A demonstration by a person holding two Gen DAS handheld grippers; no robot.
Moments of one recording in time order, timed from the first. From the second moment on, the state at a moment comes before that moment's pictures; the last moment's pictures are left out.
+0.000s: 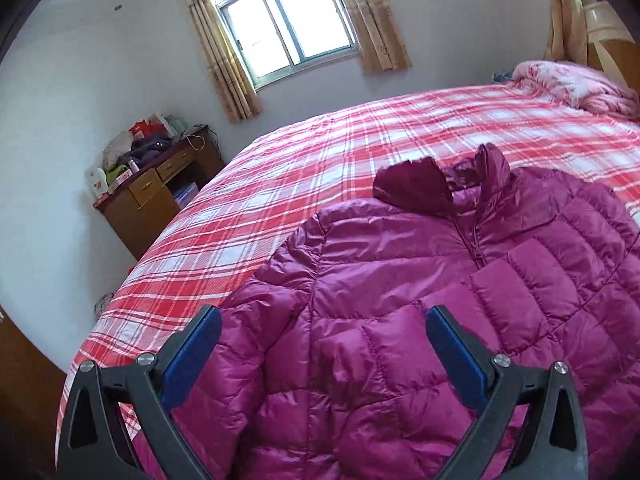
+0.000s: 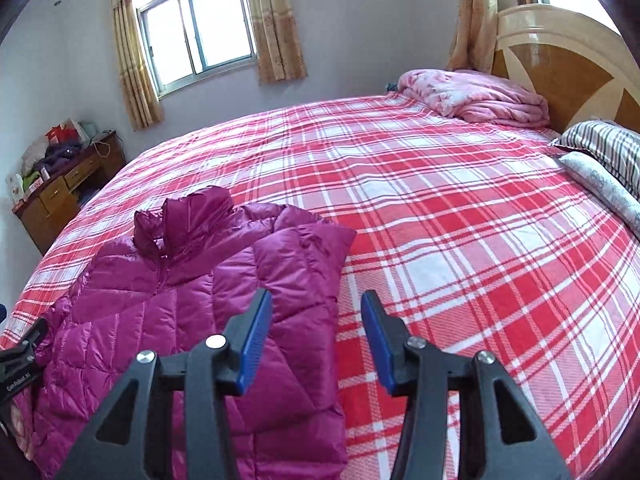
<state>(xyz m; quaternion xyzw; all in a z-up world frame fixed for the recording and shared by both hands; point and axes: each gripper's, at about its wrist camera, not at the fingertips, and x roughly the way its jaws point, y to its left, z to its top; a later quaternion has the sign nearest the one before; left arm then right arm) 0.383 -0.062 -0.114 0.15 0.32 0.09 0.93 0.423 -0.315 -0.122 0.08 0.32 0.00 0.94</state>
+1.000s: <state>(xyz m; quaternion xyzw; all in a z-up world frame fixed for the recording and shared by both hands) 0.428 -0.038 -0.187 0.11 0.40 0.09 0.91 0.419 -0.250 -0.141 -0.01 0.38 0.03 0.93</state>
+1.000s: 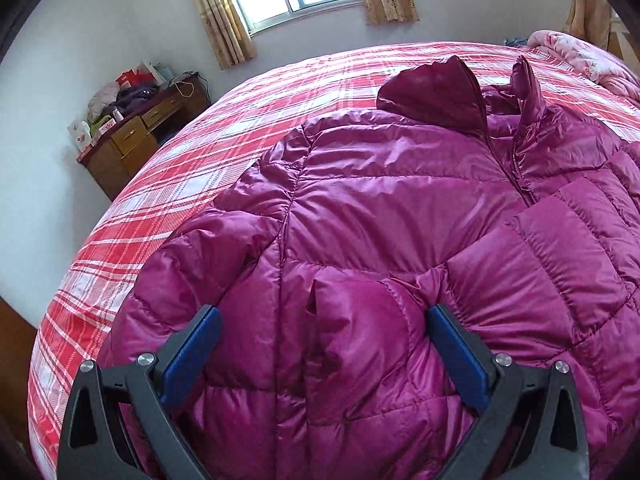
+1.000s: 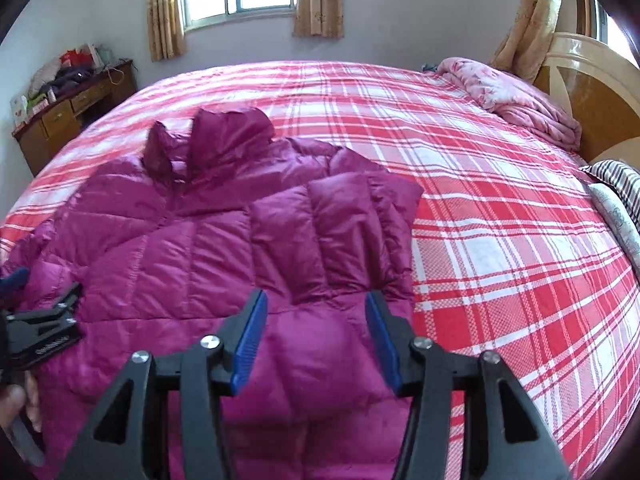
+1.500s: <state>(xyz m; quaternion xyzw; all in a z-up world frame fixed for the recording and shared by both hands) 0.426 -0.038 -0.187 0.10 0.40 0.09 0.91 0.421 -0.207 -0.191 -0.04 0.41 0.05 0.91</state>
